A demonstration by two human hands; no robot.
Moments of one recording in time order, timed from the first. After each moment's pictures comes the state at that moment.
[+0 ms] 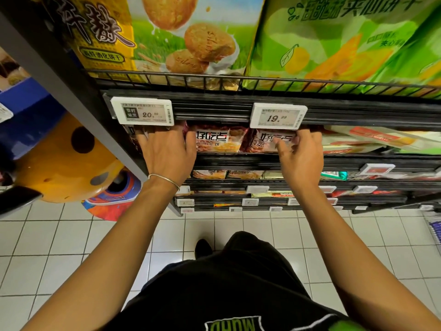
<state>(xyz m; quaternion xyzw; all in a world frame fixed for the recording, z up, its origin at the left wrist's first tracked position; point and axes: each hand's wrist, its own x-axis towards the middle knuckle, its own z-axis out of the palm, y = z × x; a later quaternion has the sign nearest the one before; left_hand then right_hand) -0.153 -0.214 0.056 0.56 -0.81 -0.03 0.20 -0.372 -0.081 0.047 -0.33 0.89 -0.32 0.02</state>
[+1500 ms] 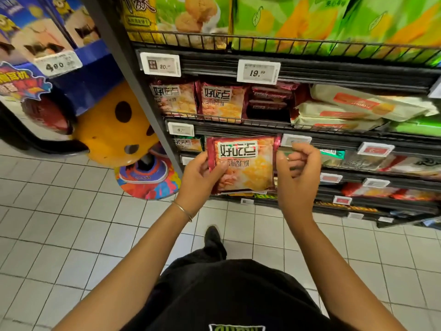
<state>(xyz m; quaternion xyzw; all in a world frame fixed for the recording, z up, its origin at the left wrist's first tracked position) -0.127 -0.004 0.034 0.42 -0.62 -0.56 0.36 -0.305 0.082 0.057 -0.31 0.70 -0.62 0.17</state>
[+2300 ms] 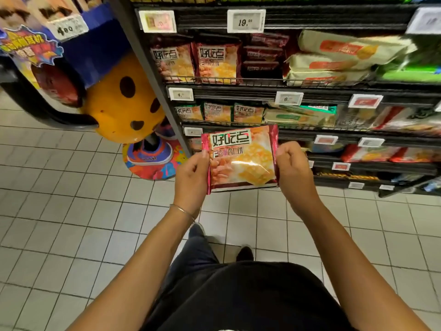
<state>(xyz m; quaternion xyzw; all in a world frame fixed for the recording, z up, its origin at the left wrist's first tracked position) -0.085 0.130 0.035 0.52 -0.55 -0.53 0.37 -0.280 0.206 0.049 -0.36 0.71 -0.51 0.32</state>
